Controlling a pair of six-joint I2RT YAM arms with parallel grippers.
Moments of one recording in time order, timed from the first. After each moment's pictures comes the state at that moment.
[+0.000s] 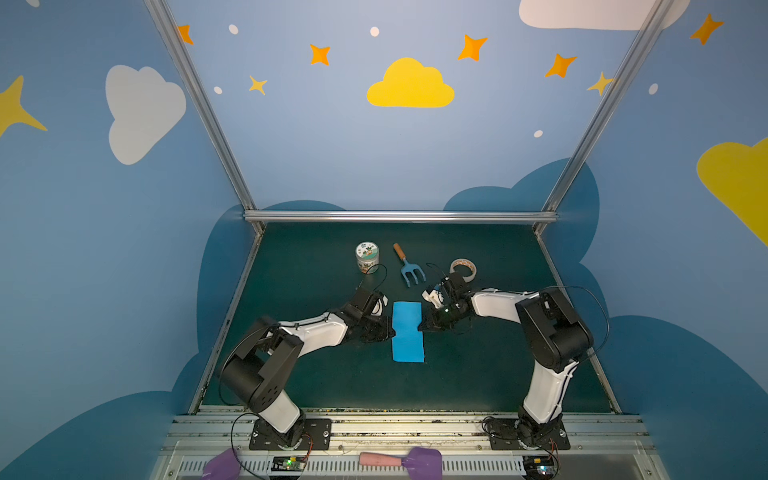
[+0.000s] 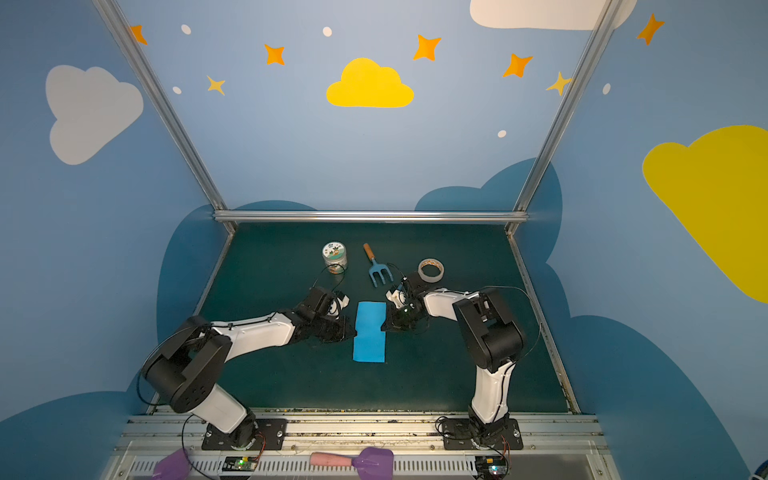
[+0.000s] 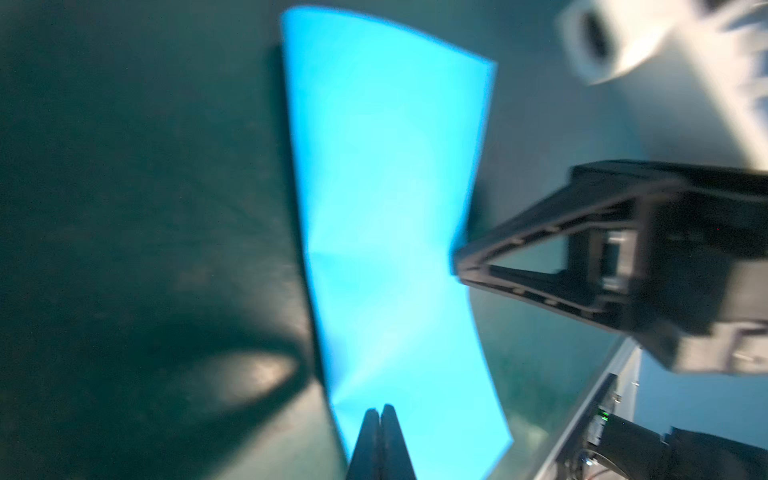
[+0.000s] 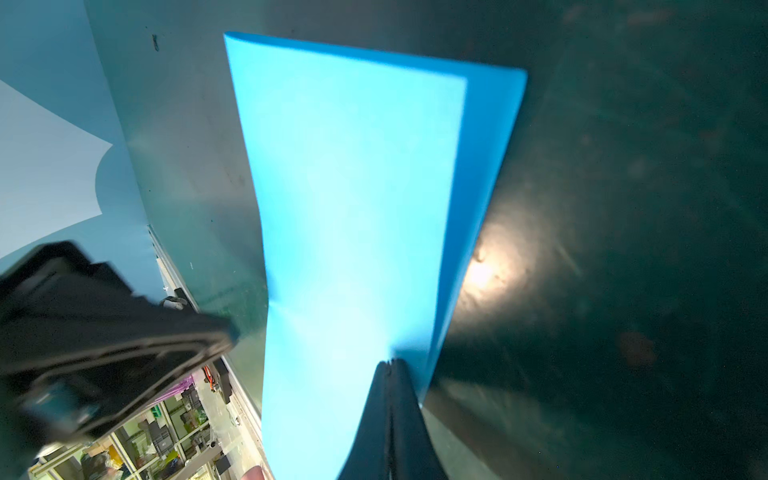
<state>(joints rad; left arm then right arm) -0.61 1.58 0.75 -0.09 0.42 -0.66 0.51 1.89 1.00 -0.34 -0.64 0.41</state>
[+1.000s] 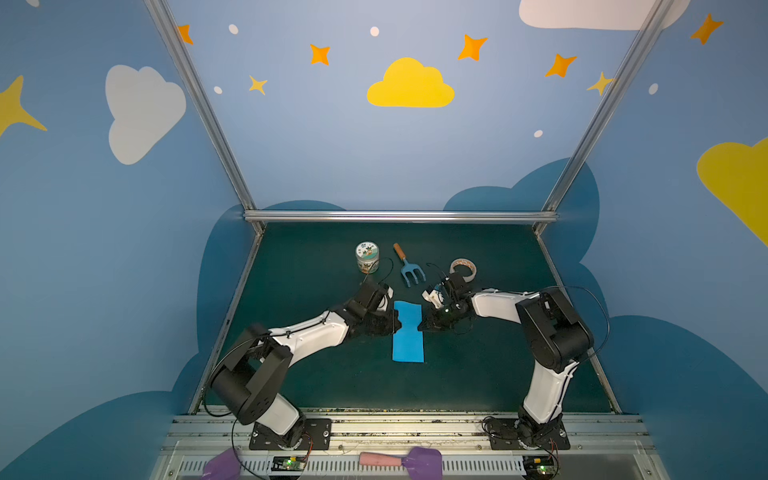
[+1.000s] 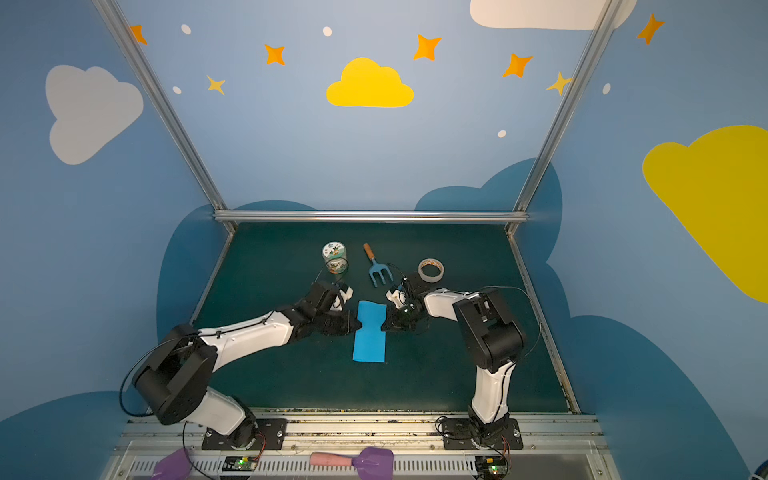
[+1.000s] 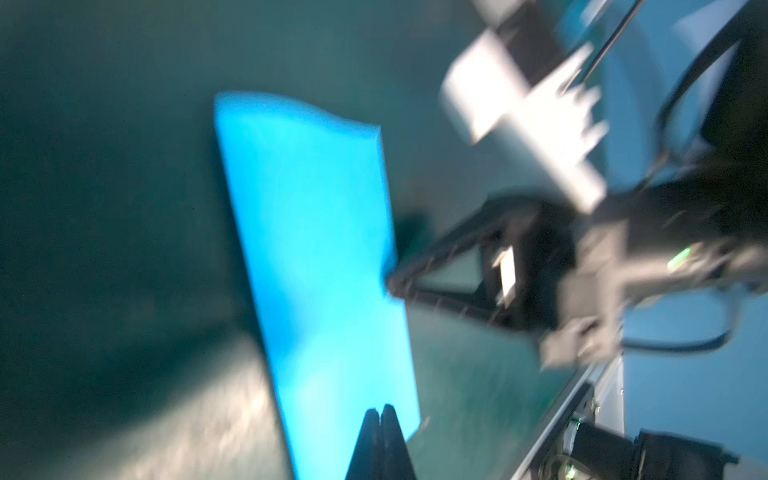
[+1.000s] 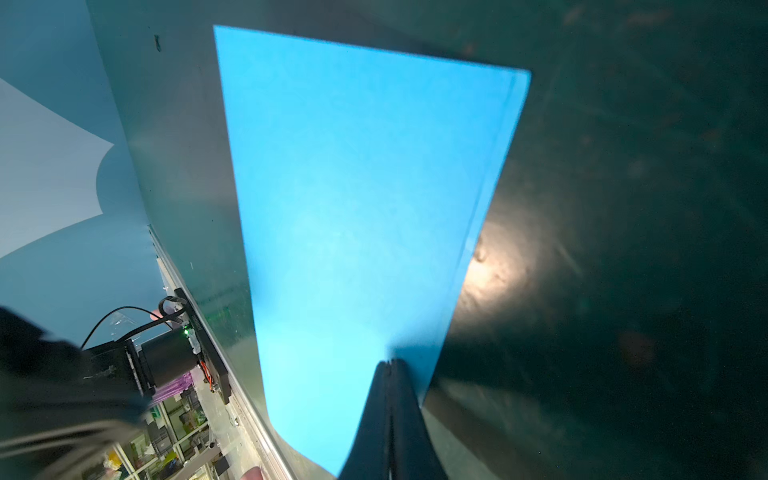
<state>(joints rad) -0.61 1.59 0.90 -0.15 0.36 -0.65 0.51 1.89 1.00 -0.33 -0.64 0.41</state>
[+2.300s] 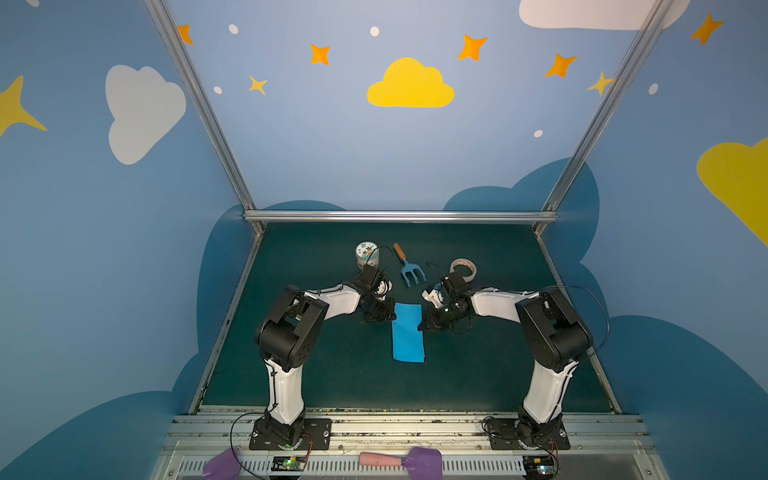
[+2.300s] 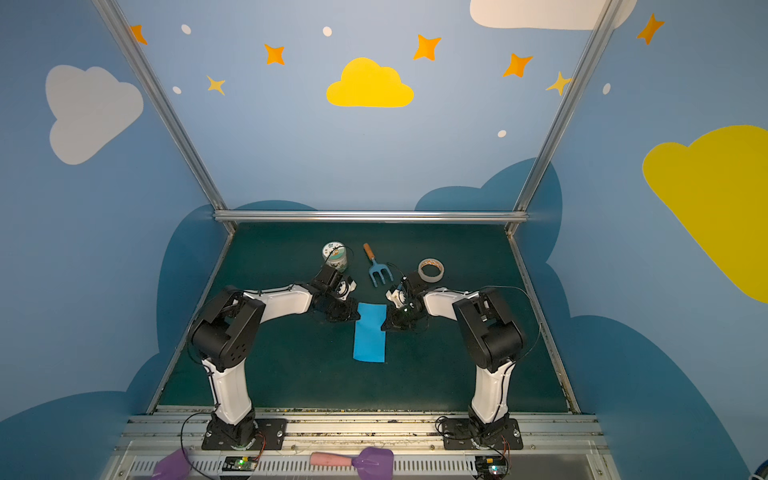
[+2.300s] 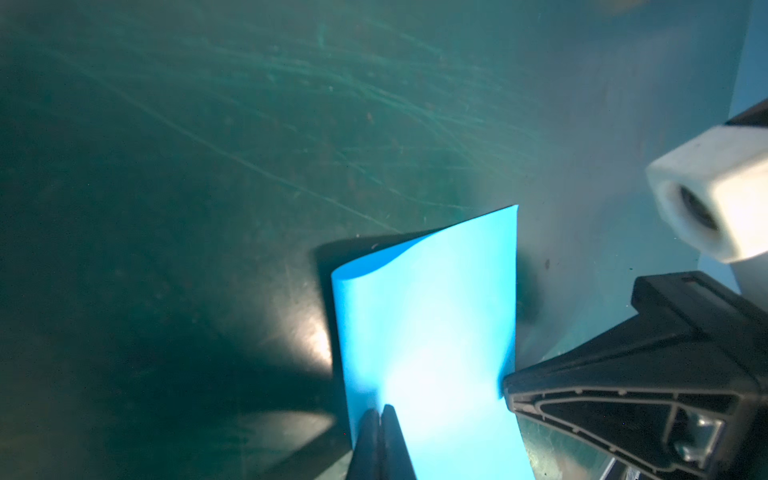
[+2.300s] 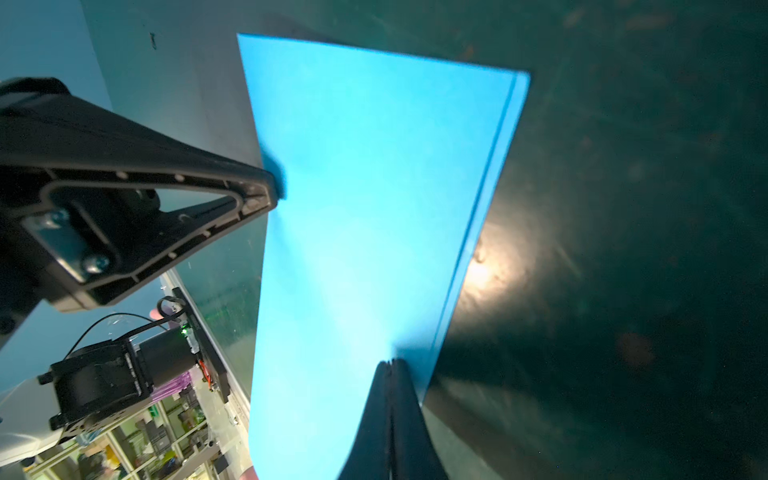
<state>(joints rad) -0.49 1.92 1.10 -0.28 0.46 -0.47 0.51 1.89 1.03 -0.38 -0.61 0.40</state>
